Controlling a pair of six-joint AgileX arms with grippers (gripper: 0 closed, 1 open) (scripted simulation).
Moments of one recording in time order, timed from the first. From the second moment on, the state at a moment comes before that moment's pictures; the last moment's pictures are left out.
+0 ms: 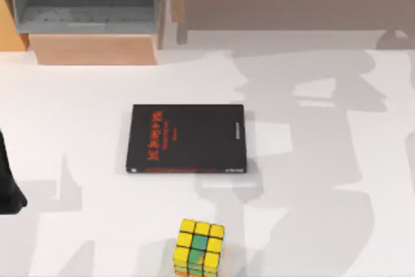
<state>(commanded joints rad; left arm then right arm) 0.00 0.00 0.00 0.00 0.00 0.00 -0.16 1.81 0.94 1.00 -0.02 0.00</state>
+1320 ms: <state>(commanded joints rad) 0.00 0.00 0.00 0.00 0.00 0.00 -0.57 2.23 0.94 1.30 -0.53 0.01</state>
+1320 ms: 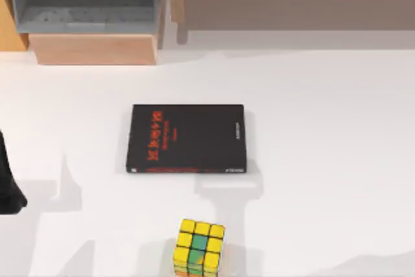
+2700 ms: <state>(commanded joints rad) 0.00 0.00 0.00 0.00 0.00 0.00 -0.57 2.27 0.95 1.33 -0.53 0.01</state>
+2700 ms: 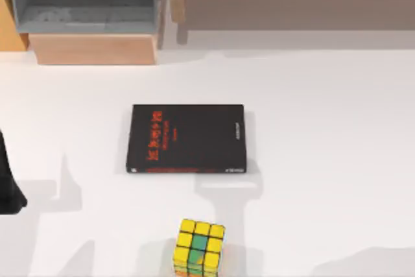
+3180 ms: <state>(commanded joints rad) 0.00 0.00 0.00 0.00 0.00 0.00 -0.58 2.25 0.92 1.35 -0.54 0.01</state>
